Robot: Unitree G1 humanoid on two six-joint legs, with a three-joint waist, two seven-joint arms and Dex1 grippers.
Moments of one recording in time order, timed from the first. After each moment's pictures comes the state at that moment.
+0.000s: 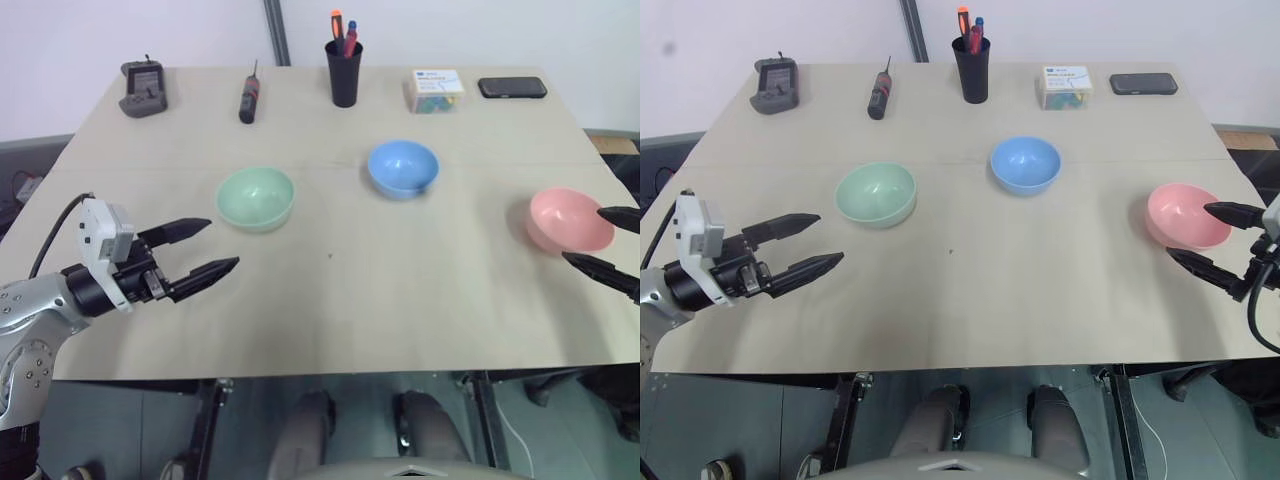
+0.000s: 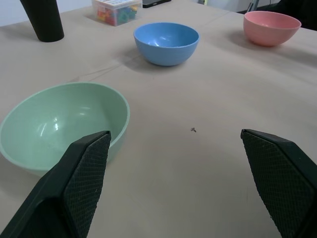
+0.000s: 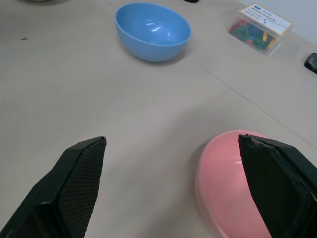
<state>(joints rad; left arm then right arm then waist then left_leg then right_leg) 0.06 0.90 0.49 -0.29 -0.75 0.45 -1.02 0.13 -1.02 -0.62 -0.27 0.59 0.42 1.02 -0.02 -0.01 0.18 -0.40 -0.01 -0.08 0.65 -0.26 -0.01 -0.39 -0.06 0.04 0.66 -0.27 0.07</state>
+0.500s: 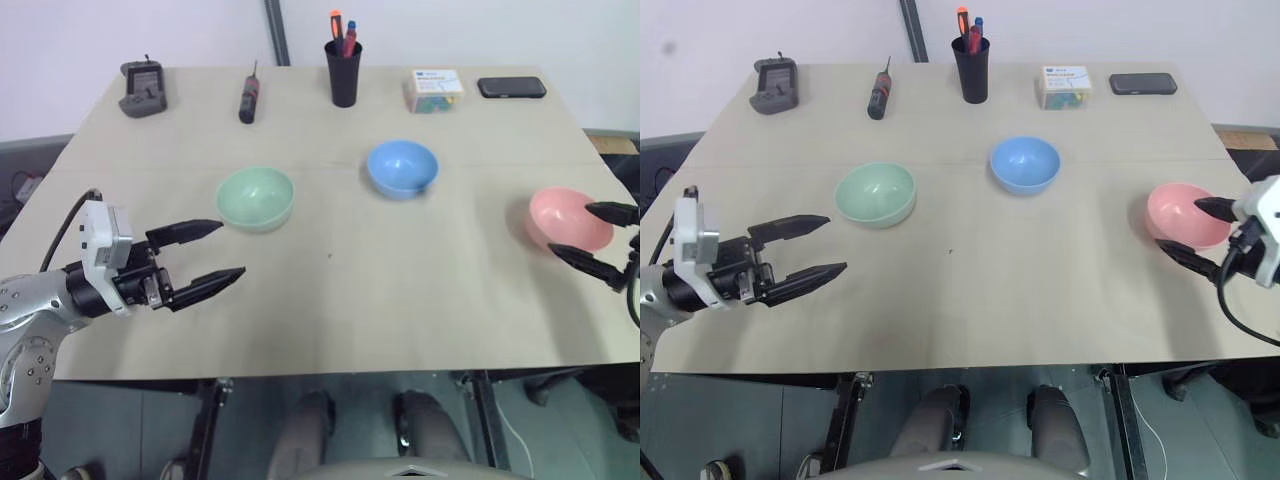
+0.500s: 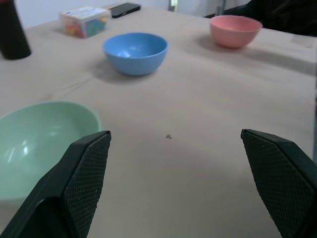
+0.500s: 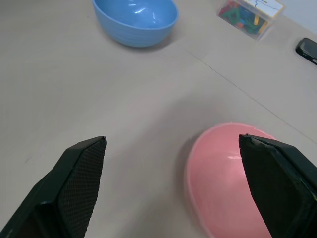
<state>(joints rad) 0.02 0.89 0.47 -0.32 -0.78 0.41 -1.16 -0.04 -1.01 -0.43 -0.23 0.47 0.48 0.89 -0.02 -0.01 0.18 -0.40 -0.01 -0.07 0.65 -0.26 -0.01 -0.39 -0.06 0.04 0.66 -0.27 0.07</state>
